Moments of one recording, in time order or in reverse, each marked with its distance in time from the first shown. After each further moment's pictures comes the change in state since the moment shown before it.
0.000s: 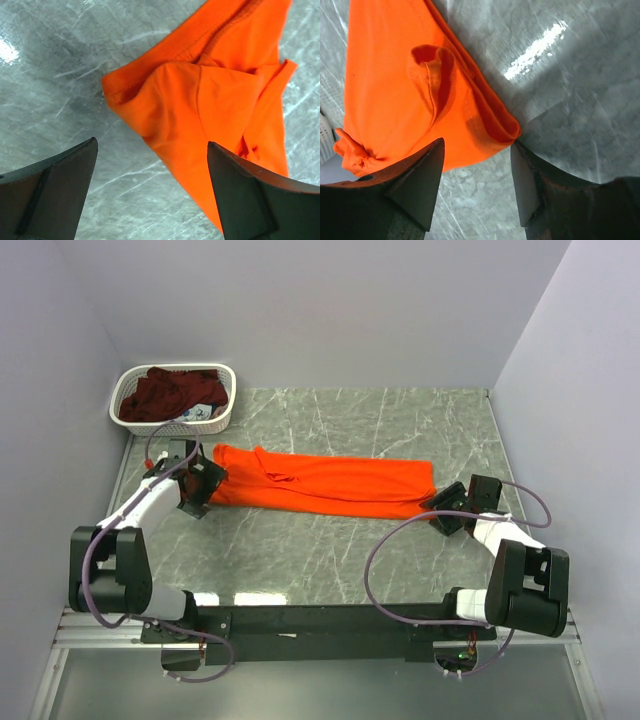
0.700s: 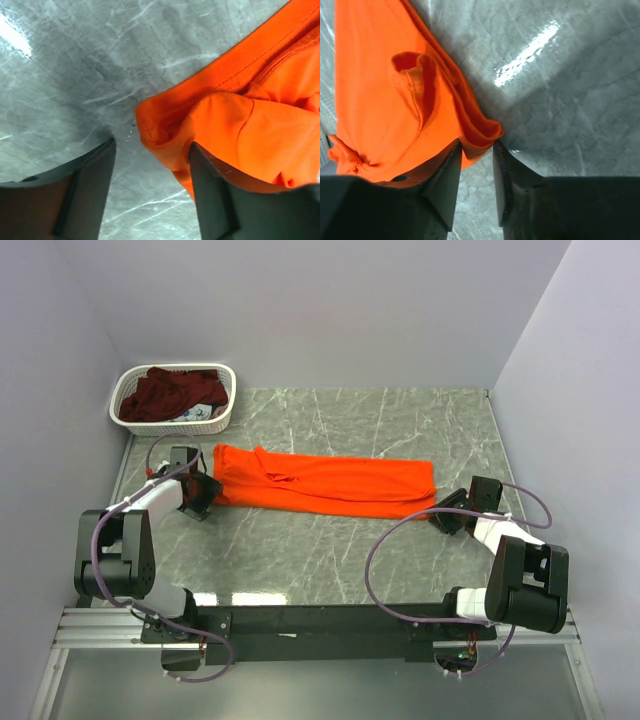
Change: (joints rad) left arm 0.032 0.103 -0.052 0.082 -0.026 0.002; right arm -0.015 0.024 -0.007 0.018 0.009 -0.007
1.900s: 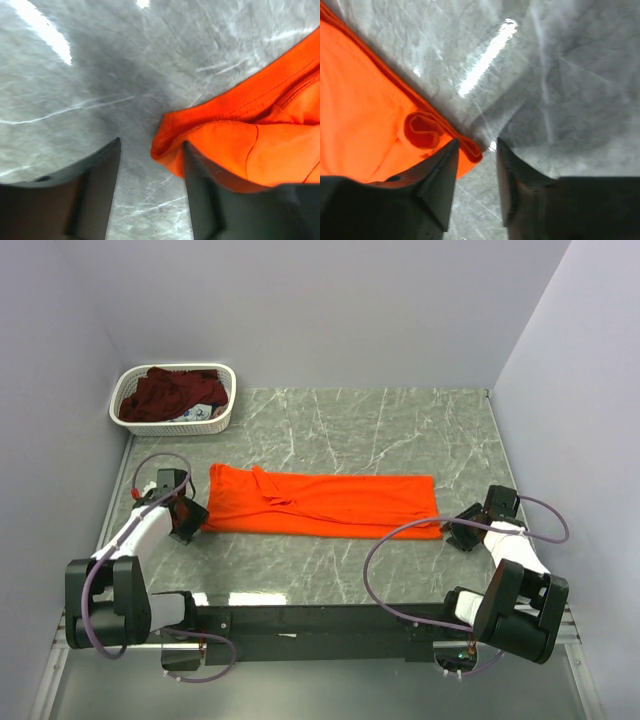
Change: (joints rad) left arm 0.064 -0.249 -0.180 -0.136 -0.059 0.121; right arm -0.140 -0.143 0.003 -0.301 0.075 -0.146
